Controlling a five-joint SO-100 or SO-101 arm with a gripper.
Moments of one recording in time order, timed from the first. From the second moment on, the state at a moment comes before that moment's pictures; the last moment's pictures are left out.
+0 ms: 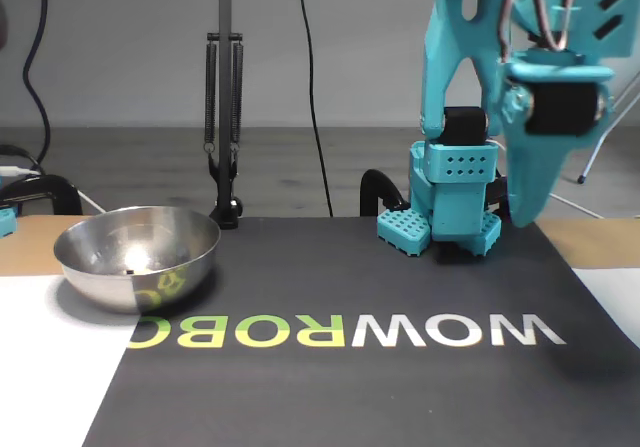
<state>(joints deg) -3.0 92.7 82.7 94.0 0.3</state>
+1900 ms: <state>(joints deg) 0.2 192.2 176.8 50.0 0.9</state>
